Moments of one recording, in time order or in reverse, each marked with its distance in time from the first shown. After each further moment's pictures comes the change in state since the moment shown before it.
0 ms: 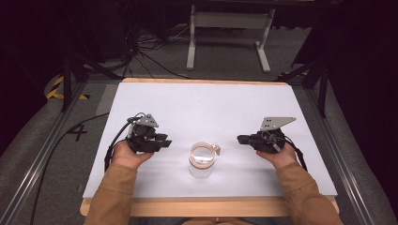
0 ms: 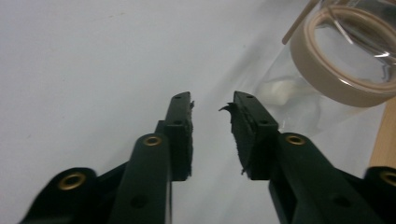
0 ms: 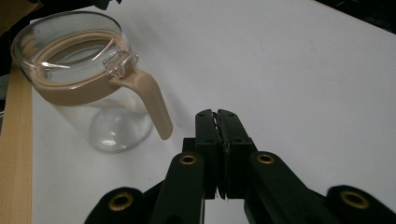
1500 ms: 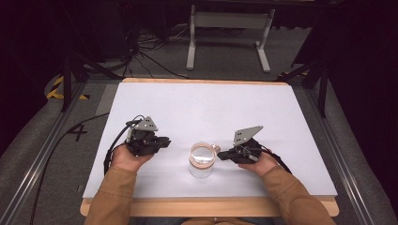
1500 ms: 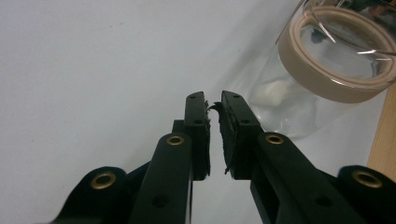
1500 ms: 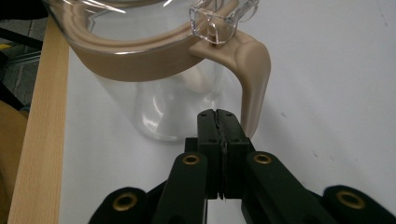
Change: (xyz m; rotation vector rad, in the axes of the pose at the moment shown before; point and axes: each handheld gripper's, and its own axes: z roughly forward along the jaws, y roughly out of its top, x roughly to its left) left arm -0.008 -0.006 -0.004 -0.029 0.034 0.012; right arm 0.035 0.001 0.060 0.156 0.176 -0.107
